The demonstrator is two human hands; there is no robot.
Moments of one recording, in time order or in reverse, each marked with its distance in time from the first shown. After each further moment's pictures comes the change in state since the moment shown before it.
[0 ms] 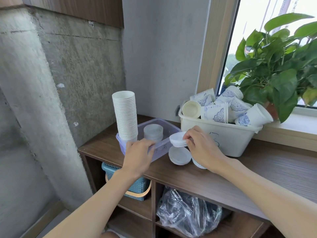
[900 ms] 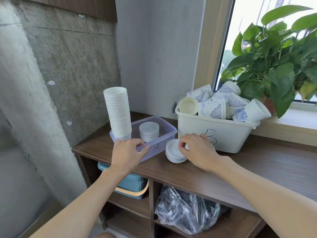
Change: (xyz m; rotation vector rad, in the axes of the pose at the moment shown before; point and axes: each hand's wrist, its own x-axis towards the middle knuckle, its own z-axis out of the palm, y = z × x) left_hand 0.006 -0.028 0.002 0.049 0.082 -0.036; right_hand 0.002 0.012 0.018 -0.217 -0.142 0.014
